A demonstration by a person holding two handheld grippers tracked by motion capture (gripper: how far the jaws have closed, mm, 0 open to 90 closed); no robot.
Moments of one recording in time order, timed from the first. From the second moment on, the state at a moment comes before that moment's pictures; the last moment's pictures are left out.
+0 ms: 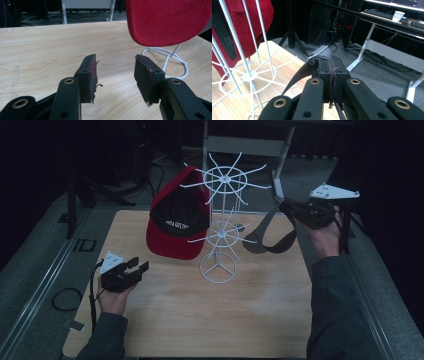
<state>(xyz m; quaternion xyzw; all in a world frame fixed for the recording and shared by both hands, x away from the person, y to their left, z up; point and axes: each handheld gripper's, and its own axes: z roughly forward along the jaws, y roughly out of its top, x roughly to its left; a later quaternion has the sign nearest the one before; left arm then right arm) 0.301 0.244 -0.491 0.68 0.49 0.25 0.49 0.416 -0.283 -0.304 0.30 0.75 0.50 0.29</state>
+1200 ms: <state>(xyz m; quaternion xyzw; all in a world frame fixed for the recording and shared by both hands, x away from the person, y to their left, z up) 0.302 0.244 -0.492 0.68 0.49 0.24 0.49 0.412 -0.265 -0.235 0.25 0.74 0.54 0.31</state>
